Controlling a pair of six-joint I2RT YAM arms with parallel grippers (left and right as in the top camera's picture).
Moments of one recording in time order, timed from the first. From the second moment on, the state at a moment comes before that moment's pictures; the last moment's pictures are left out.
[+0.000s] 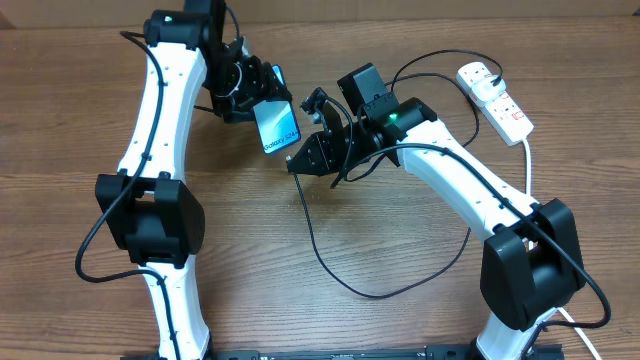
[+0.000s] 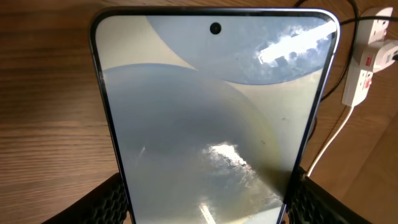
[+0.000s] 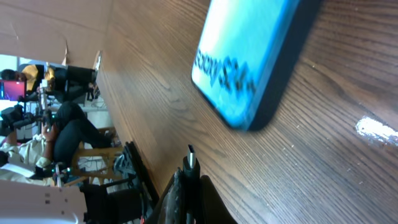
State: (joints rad) left arm -0.11 2.21 2.21 -1.41 0.49 -0.41; right arm 0.52 1.89 1.52 -0.70 -0.81 0.23
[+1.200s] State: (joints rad) left arm -0.14 2.21 2.21 -1.39 0.35 -0.42; right arm 0.46 1.89 1.52 -0.80 -0.64 0.28
